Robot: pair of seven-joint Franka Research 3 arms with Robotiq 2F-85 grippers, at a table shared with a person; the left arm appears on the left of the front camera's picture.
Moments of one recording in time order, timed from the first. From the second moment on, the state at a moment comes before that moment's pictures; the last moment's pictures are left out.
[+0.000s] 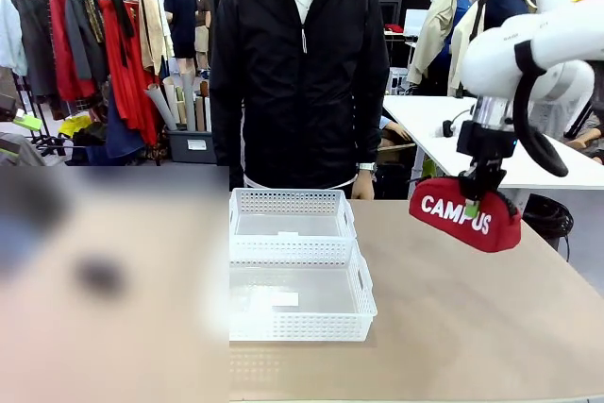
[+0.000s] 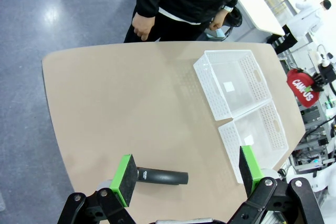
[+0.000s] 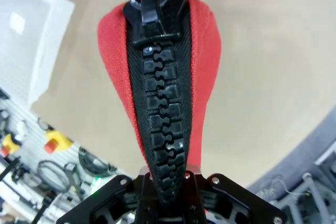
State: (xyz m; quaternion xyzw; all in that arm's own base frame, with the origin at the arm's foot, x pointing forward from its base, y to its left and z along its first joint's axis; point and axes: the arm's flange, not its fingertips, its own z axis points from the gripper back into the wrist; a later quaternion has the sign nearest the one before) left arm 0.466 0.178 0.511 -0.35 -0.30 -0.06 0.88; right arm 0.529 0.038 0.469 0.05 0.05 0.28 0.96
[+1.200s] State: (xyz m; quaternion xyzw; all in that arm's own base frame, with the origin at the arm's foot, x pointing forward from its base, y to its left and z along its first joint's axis) left arm 0.466 0.178 0.511 -0.36 -0.30 -0.06 0.88; right arm 0.470 0.039 0.571 0.06 0.07 0.41 0.91
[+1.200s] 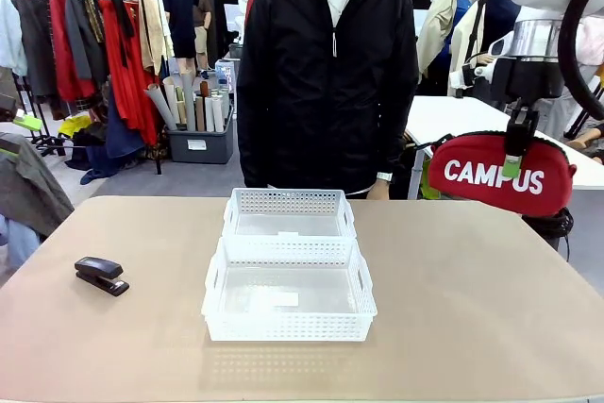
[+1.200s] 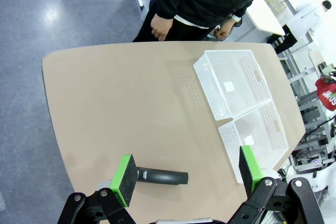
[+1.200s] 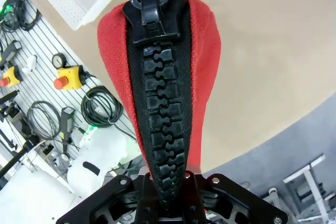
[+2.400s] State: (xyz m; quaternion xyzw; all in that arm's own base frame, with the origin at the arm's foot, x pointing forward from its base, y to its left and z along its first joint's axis) left arm 0.466 0.178 0.511 -0.36 -0.30 -0.06 0.88; right arm 0.470 0.039 0.571 0.06 0.07 0.41 0.91
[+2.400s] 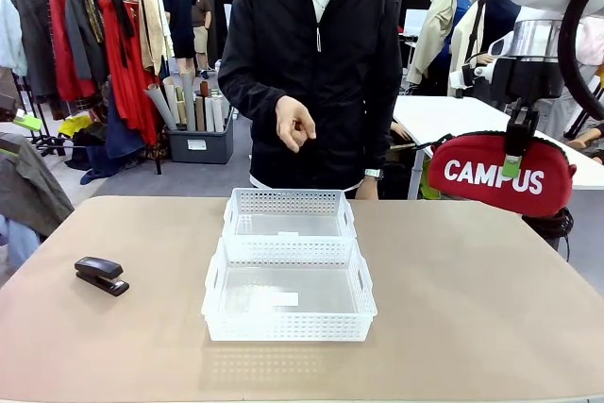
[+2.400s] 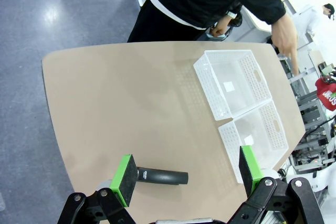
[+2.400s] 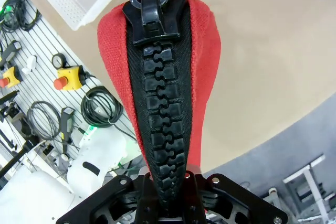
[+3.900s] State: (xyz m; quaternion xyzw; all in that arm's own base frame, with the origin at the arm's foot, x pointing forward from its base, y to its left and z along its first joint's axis) left arm 0.466 0.178 0.511 -0.36 -0.30 -0.06 0.88; right arm 0.471 0.040 0.568 0.06 0.07 0.41 0.91
